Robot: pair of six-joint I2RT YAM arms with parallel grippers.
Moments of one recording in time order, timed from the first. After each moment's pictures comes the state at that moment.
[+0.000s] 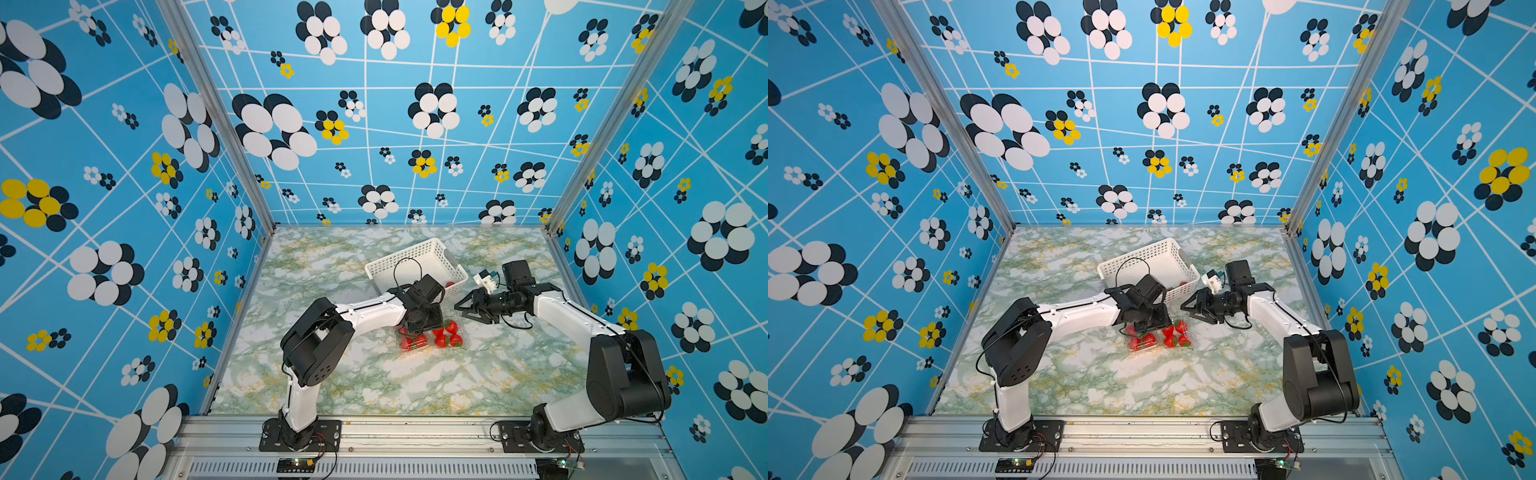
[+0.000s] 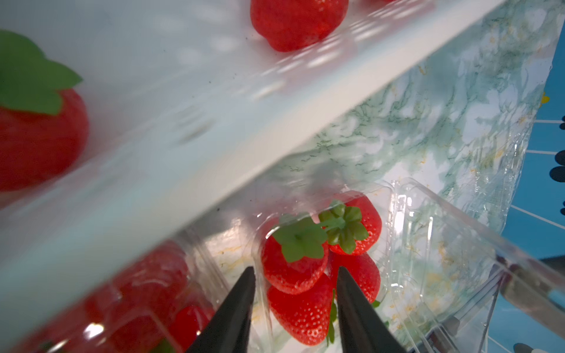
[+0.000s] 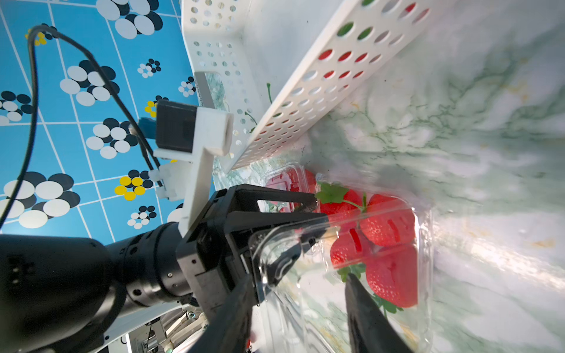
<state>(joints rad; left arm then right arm) -0.83 1.92 1.30 -0.41 0.19 -0.94 0.18 1.51 0.92 -0.52 -0.82 0.49</state>
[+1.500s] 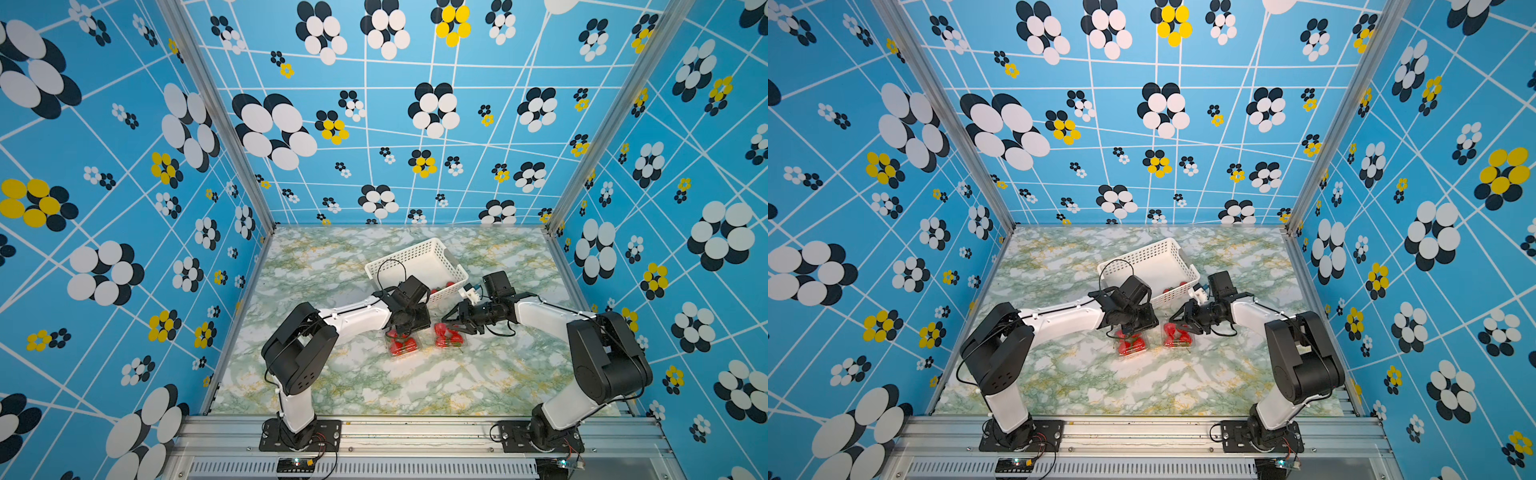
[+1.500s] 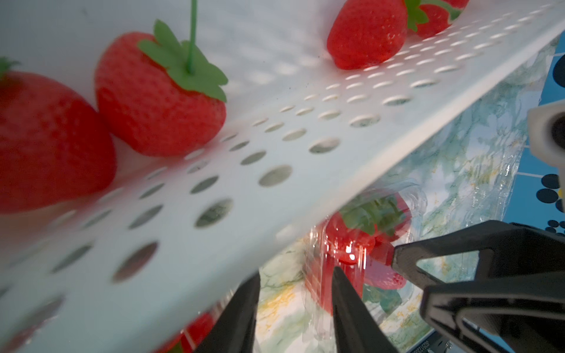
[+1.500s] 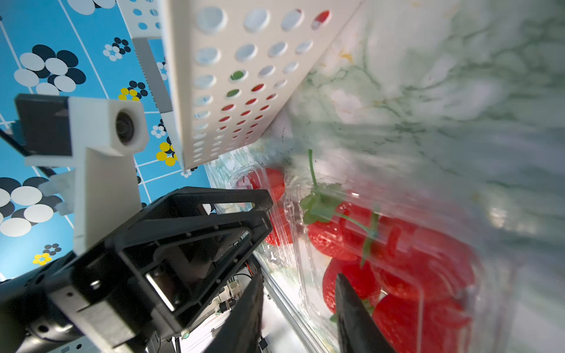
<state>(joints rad) -0.78 1.80 1.15 -0.37 0.18 -0.98 0.28 1.64 0.84 -0.32 -0.82 0.61</state>
